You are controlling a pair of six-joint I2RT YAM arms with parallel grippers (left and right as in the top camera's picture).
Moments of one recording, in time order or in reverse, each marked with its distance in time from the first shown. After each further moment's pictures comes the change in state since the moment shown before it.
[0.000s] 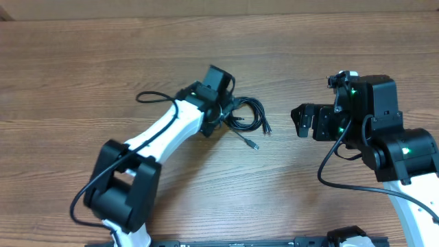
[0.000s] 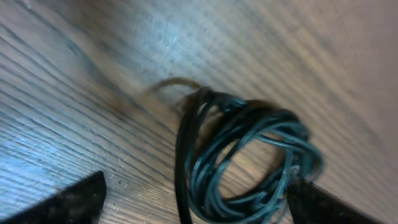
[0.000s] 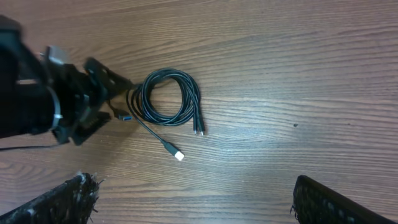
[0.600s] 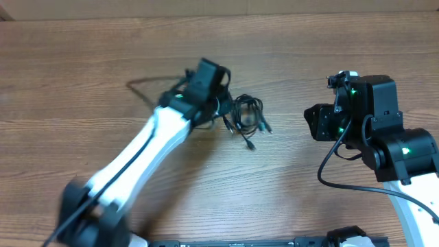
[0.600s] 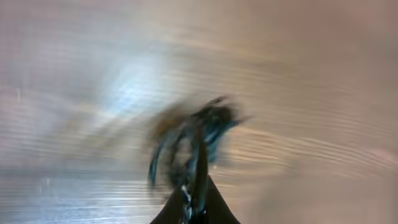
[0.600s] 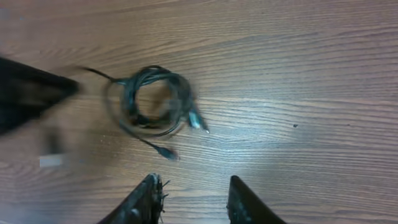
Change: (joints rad) left arm -0.002 -0.291 0.050 -0.086 0.066 0.460; right arm 0.000 0.000 0.000 0.003 -0.001 -0.002
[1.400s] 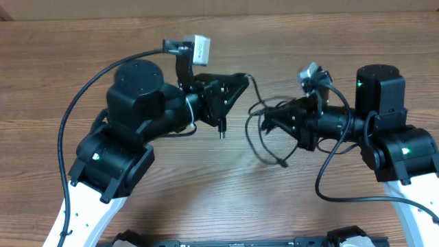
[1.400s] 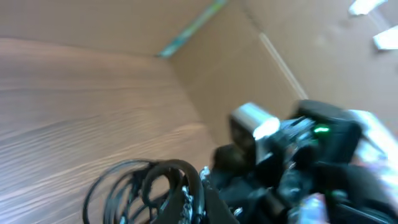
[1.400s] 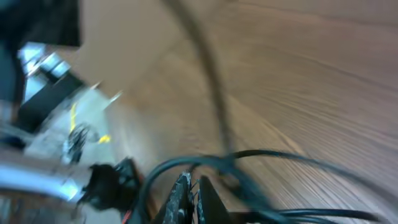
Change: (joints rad) left arm 0.015 -0.415 0.092 0.195 0.459 0.101; right arm 0.000 0.000 0.000 0.230 -0.813 -0.323
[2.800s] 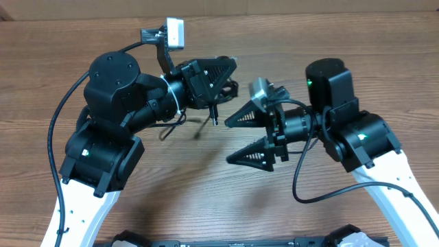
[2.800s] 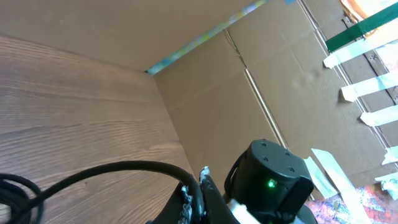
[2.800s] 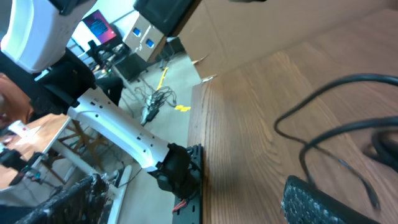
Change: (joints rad) left arm 0.095 0.000 0.000 0.083 0.054 -0.194; right arm 0.234 0.123 0.000 0.169 -0.269 -0.094
